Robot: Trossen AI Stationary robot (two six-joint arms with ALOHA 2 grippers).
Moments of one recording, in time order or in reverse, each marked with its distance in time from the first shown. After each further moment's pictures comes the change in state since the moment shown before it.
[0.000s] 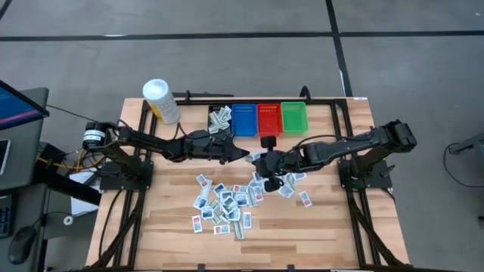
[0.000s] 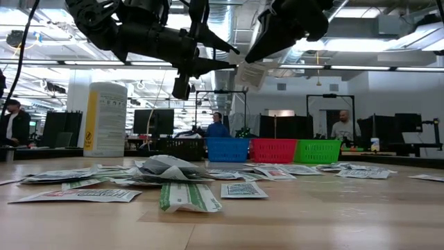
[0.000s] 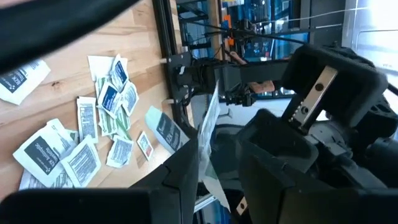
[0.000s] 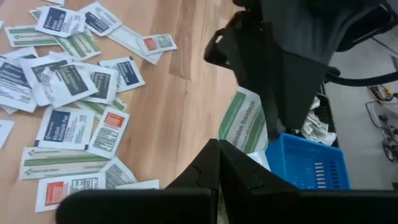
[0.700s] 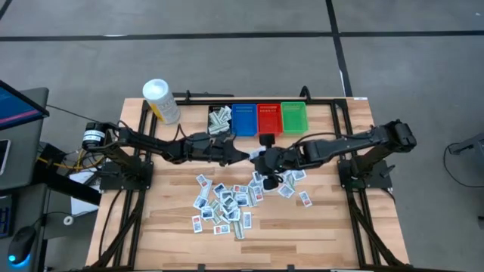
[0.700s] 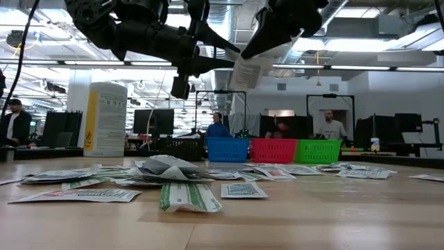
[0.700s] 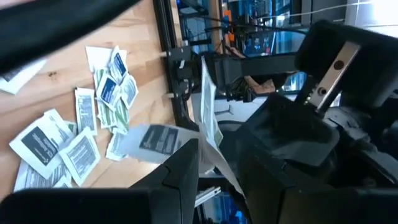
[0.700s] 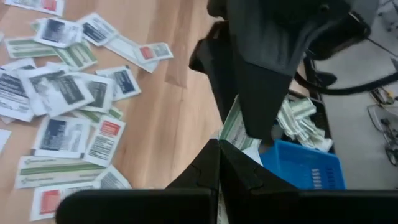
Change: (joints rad) left arm -0.030 -0.001 0.000 -0.004 -0.011 0.000; right arm -0.014 0.000 0.025 0.000 -0.031 -0.016
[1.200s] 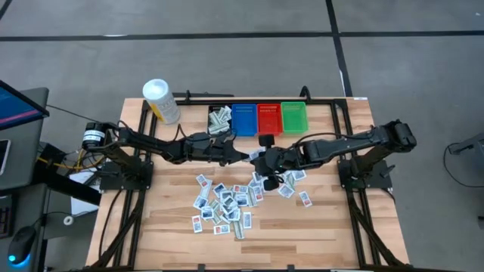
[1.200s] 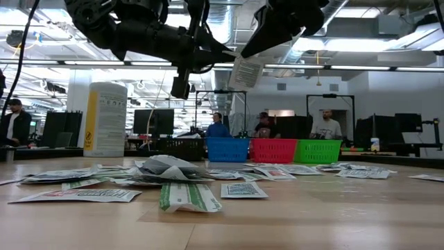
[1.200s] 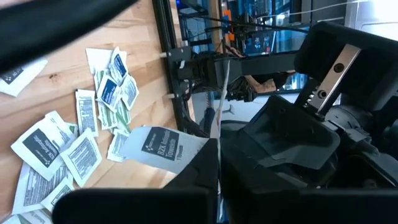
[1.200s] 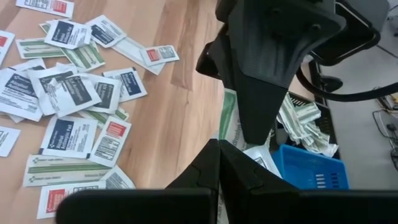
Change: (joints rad) left arm 0.001 0.000 0.000 0.000 0.000 0.017; right arm 0.012 0.000 0.000 0.003 -0.020 -0.010
